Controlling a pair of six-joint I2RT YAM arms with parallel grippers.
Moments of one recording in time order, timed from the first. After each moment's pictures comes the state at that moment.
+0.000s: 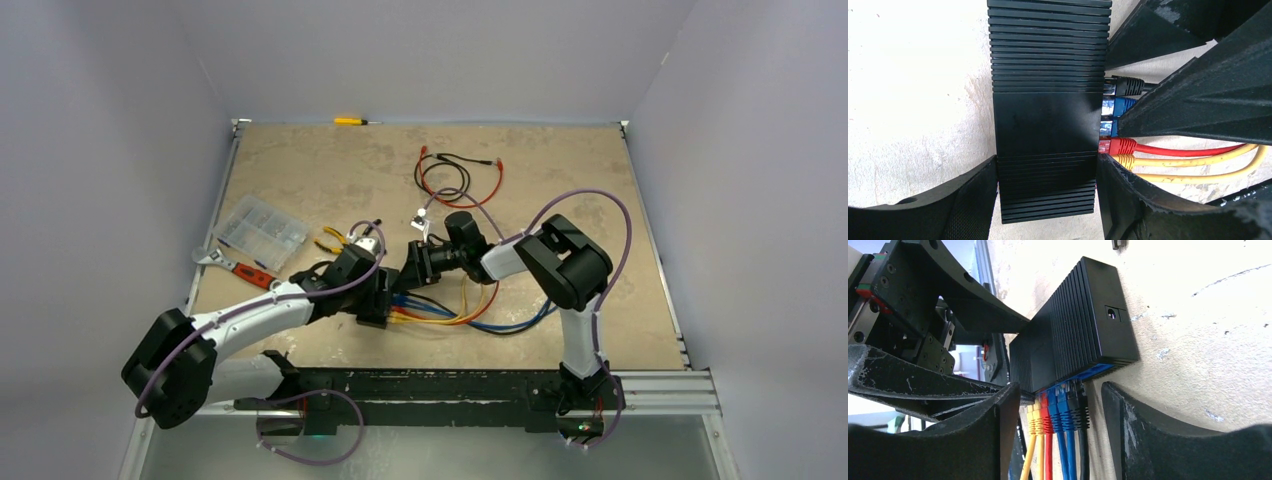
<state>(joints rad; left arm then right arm) -0.71 1.21 0.57 -0.36 -0.06 -0.61 0.66 2.04 0.89 0.60 -0.87 0.67</state>
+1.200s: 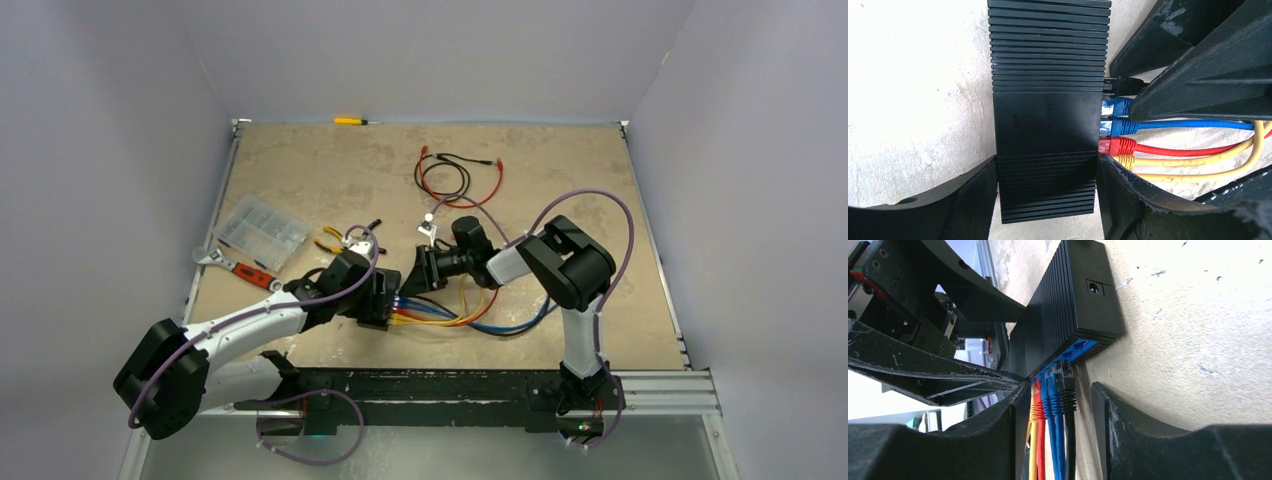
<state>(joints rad) -0.71 1.13 0.50 -0.29 -0.03 -0.63 0.65 2.00 0.81 0.63 -0.87 0.71</state>
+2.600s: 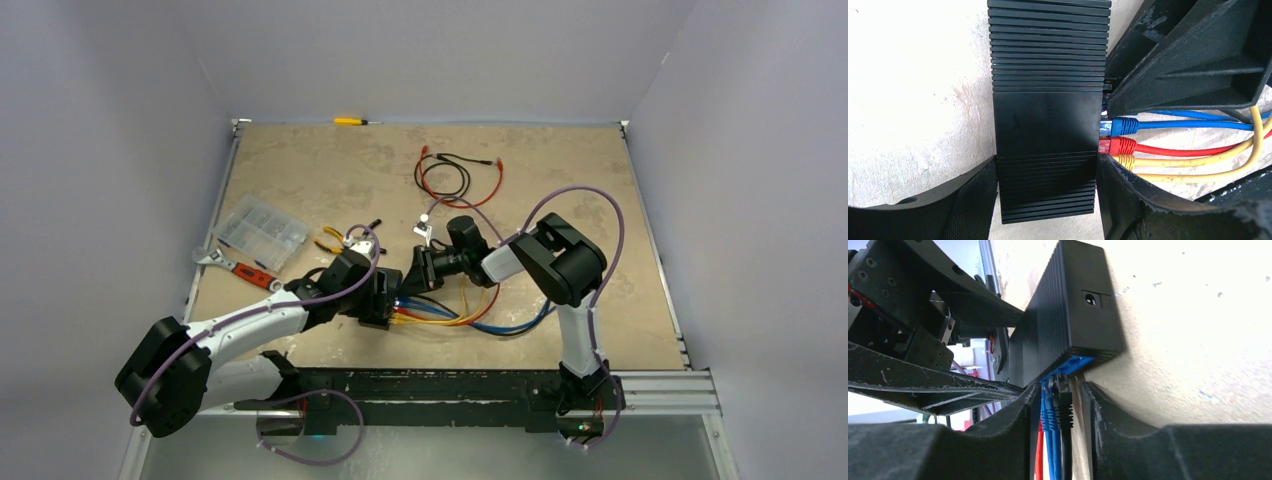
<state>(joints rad) -0.71 1.15 0.50 -0.27 -0.03 -0.62 0.66 2.07 0.87 0.63 -0.91 0.74</state>
